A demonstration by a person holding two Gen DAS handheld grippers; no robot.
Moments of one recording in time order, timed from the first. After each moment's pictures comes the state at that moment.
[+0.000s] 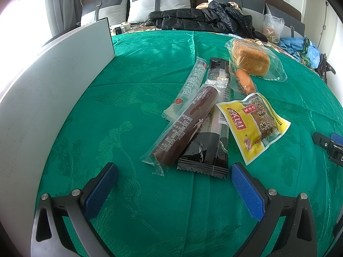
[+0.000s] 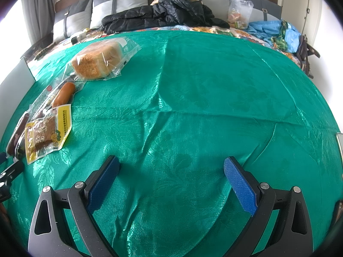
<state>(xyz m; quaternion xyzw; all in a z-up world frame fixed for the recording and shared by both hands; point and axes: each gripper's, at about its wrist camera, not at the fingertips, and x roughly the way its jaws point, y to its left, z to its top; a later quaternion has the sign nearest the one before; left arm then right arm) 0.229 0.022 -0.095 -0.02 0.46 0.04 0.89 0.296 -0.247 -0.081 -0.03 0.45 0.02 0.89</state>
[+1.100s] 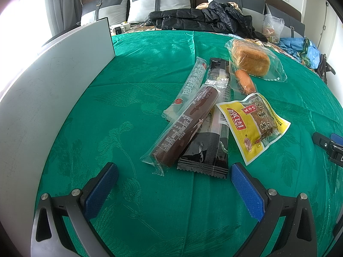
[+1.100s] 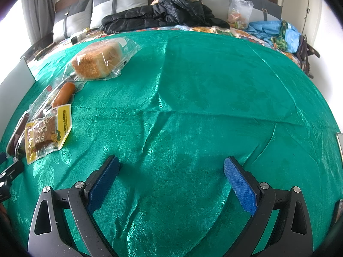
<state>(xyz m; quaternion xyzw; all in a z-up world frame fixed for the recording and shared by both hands) 0.229 0.022 -0.095 -0.02 0.46 0.04 0.89 0.295 -0.248 -0.080 -0.03 0.45 0.02 0.89</state>
